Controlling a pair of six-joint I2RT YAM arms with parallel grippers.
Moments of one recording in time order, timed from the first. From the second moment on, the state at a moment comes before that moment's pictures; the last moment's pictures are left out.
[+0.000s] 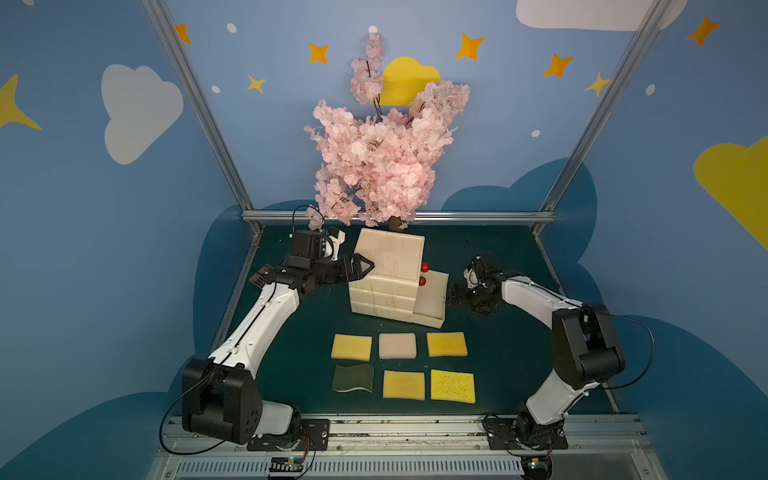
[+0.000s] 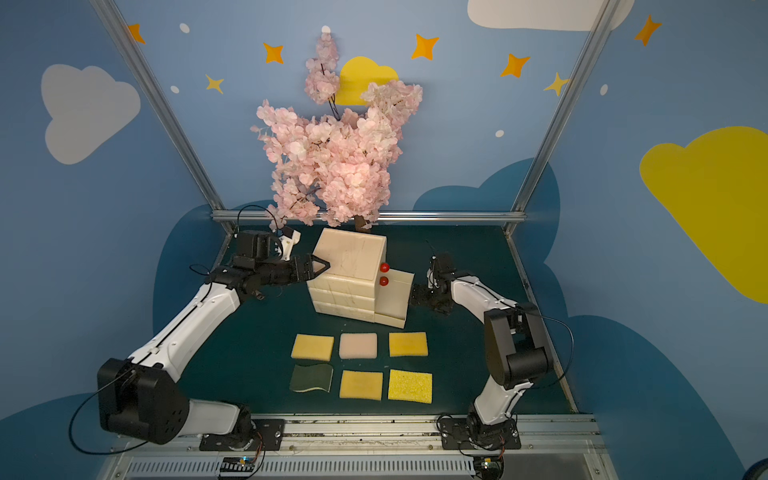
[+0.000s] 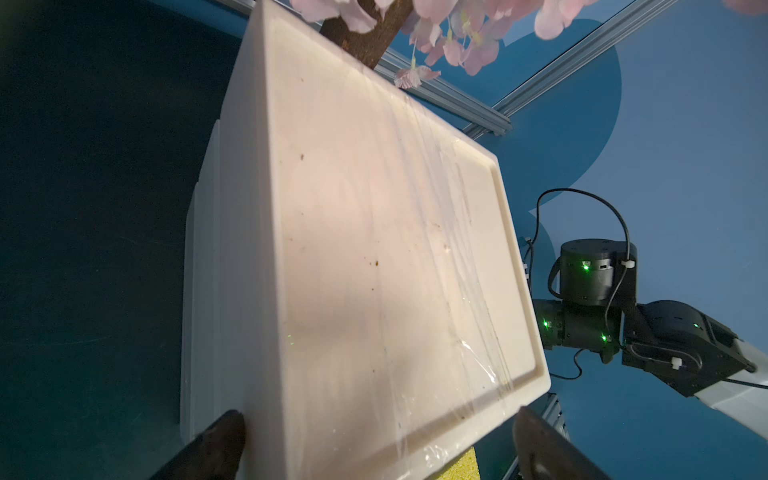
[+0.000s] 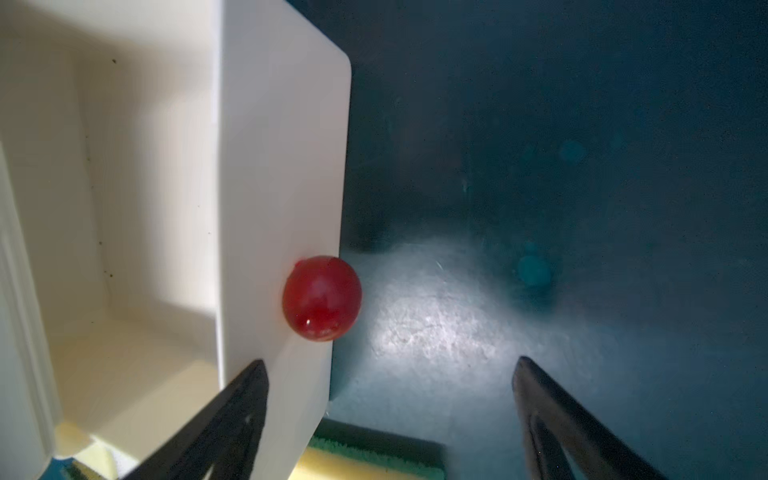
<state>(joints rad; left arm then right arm) -0.20 1.39 1.17 -0.46 0.59 -0.43 0.31 1.72 1.10 -0.58 -0.24 0.40</state>
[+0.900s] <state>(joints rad) -0.23 1.39 1.16 -0.43 0.63 -0.45 0.41 1.87 1.23 -0.52 -0.38 0.42</state>
